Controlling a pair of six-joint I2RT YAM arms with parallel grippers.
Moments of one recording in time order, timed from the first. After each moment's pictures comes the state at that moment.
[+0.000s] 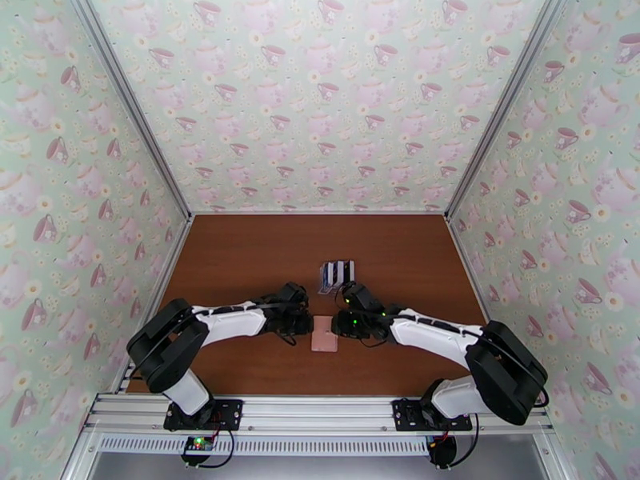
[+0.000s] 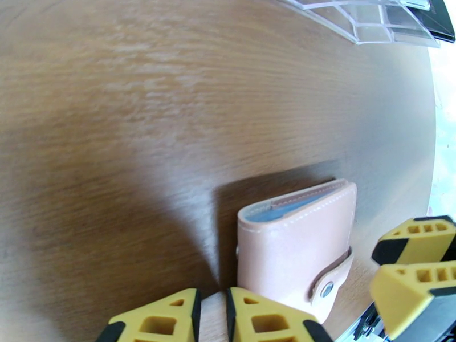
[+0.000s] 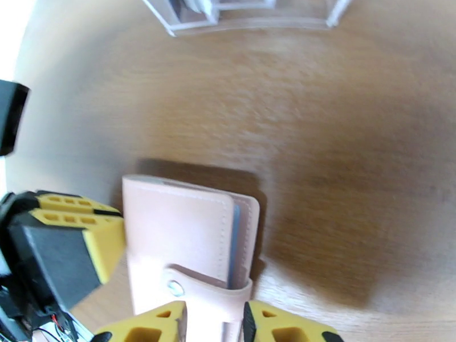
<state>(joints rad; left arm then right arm) -0.75 1.66 0.80 -0.18 0.21 -0.72 0.75 1.42 0.68 -0.28 -0.16 0.75</state>
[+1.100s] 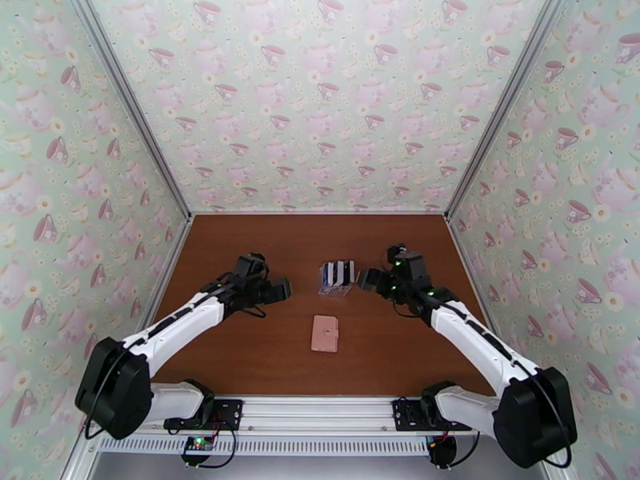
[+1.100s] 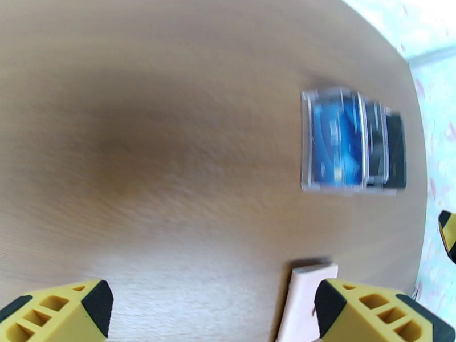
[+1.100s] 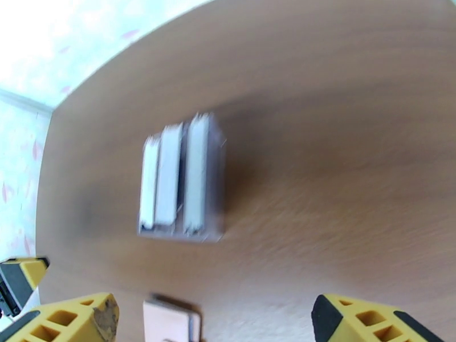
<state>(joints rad) -0.40 1.33 0.88 -0.45 0.06 -0.55 0.27 1.19 0.83 -0.39 -0.16 0.53</state>
